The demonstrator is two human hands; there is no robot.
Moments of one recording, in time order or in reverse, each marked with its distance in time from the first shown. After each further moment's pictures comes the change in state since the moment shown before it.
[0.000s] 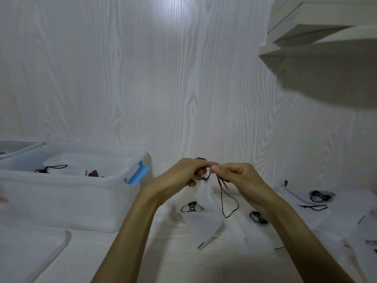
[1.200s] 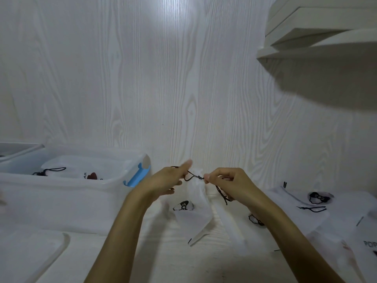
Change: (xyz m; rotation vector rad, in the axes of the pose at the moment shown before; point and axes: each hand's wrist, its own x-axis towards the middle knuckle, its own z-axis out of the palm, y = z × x) left_hand -0.003 -0.017 -0.020 0.194 0.179 -0.249; right_hand 0.001 0.000 0.010 -0.293 0.047 0.064
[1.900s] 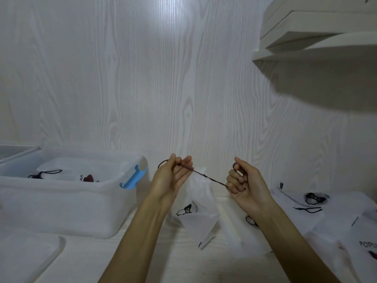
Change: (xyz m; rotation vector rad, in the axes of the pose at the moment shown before) left_hand 0.007 0.005 0.025 -1.166 0.101 0.140; right_hand 0.011 0.015 -0.012 1.110 0.204 0.231
